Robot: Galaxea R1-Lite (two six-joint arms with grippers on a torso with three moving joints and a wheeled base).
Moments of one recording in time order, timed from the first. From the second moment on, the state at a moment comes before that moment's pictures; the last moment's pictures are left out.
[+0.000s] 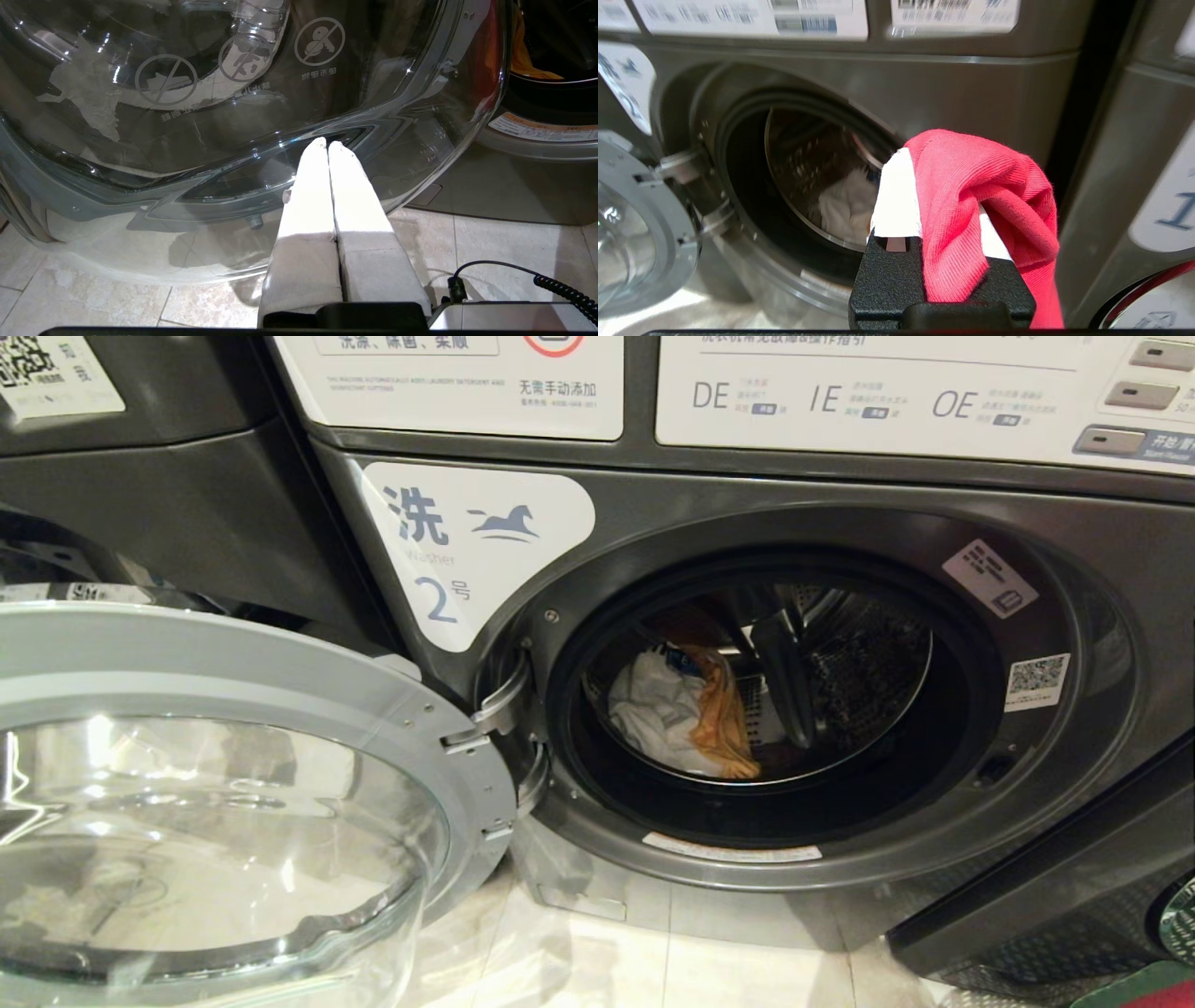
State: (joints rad) left arm 0.00 0.00 0.00 0.00 0.00 0.01; right arm 0.59 0.29 -0.67 -0.01 -0.37 -0.13
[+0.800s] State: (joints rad) left arm 0.00 0.00 0.00 0.00 0.00 0.01; right arm 0.54 0.55 -0.69 -0.02 -0.38 -0.04
